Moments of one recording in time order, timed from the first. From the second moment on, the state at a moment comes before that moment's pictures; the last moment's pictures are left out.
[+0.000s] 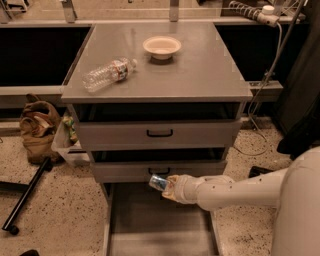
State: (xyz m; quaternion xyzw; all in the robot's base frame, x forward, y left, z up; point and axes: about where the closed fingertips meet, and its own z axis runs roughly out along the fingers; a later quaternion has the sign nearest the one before) arm 0.567 -0.049 0.466 -0.59 0.72 0.04 0.38
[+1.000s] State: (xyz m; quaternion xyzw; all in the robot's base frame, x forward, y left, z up) arm 0.571 -0.037 0.324 -0.54 0.78 0.12 0.30
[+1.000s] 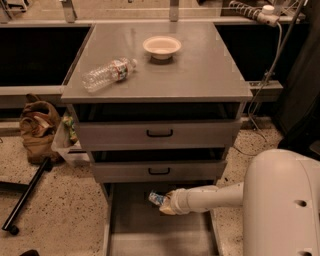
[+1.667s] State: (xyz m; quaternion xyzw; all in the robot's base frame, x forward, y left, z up) arm 0.555 -0.042 0.291 -0.51 0.80 0.13 0.30
